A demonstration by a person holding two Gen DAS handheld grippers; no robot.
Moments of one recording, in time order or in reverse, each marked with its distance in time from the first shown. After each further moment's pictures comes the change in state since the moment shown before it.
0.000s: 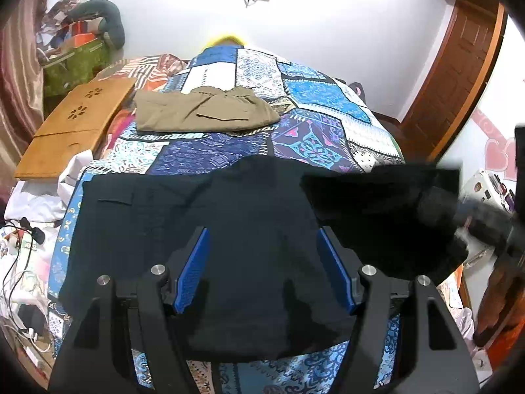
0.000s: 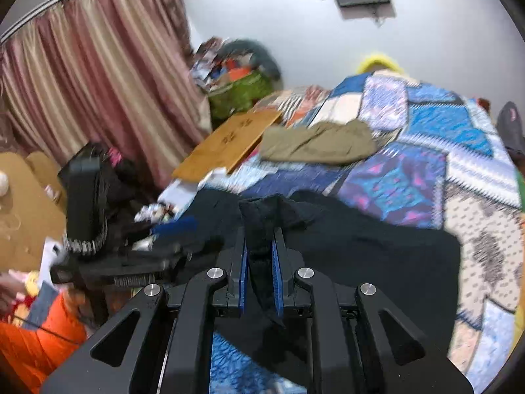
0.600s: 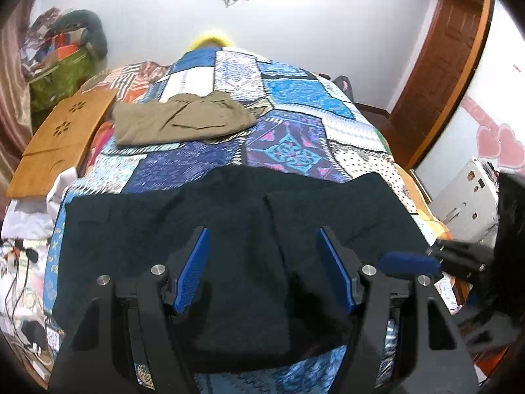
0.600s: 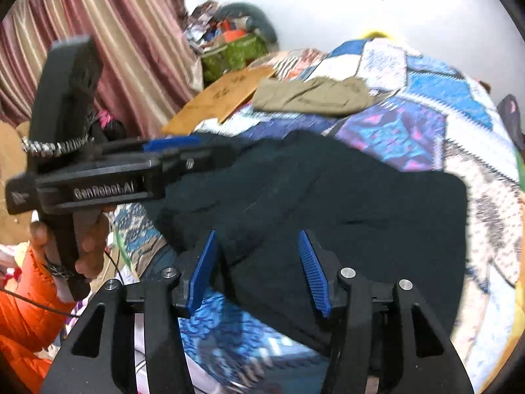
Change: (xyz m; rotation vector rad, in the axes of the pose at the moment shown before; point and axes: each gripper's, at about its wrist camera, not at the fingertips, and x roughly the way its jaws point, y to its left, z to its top) left arm 0.008 -0.040 0.019 0.080 0.013 -0.036; right arm -0.002 -0.009 -0.034 -0.015 0.117 -0.074
